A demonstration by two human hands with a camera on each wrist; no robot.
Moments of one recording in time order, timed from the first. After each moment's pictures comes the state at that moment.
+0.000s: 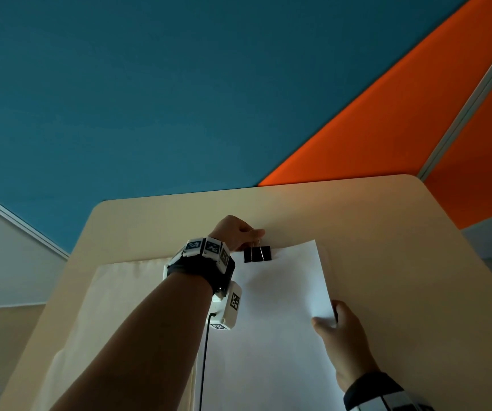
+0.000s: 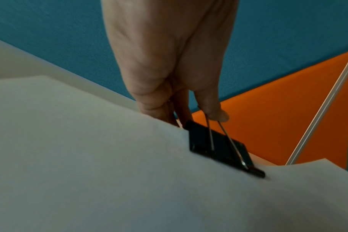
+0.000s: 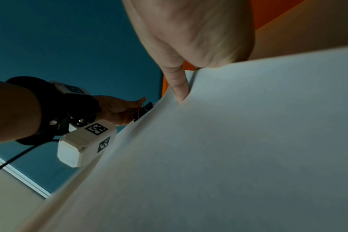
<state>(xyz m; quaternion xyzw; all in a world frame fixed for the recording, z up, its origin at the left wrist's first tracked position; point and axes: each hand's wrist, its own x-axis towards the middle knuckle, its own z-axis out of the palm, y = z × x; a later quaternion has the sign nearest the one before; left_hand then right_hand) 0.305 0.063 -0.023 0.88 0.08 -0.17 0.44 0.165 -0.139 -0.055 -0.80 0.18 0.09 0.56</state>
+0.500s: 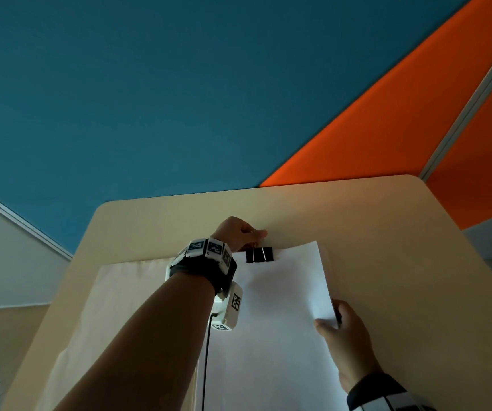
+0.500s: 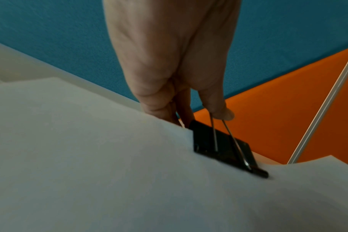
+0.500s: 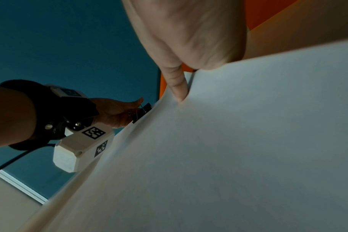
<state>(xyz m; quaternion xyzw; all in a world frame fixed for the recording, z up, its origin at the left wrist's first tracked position) 0.303 0.062 -0.020 0.88 0.08 -0.17 0.43 0.164 -0.142 -0.053 -0.78 0.17 0.08 0.60</state>
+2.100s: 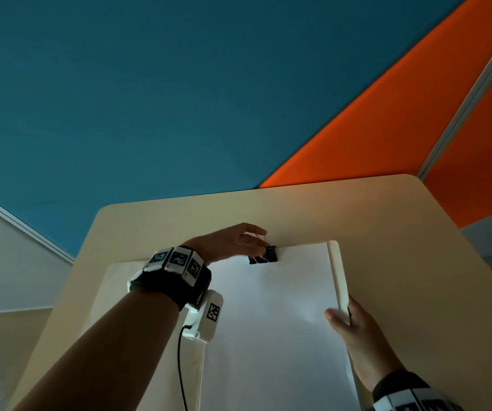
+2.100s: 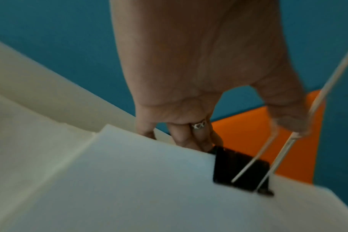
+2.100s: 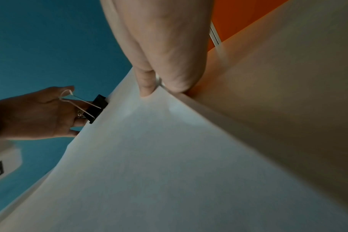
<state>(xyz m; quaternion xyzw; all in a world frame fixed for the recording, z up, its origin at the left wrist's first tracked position) 0.270 0.074 0.020 0.80 -0.01 -0.33 0.51 0.164 -0.166 -0.049 -0.71 0.11 0.13 0.68</state>
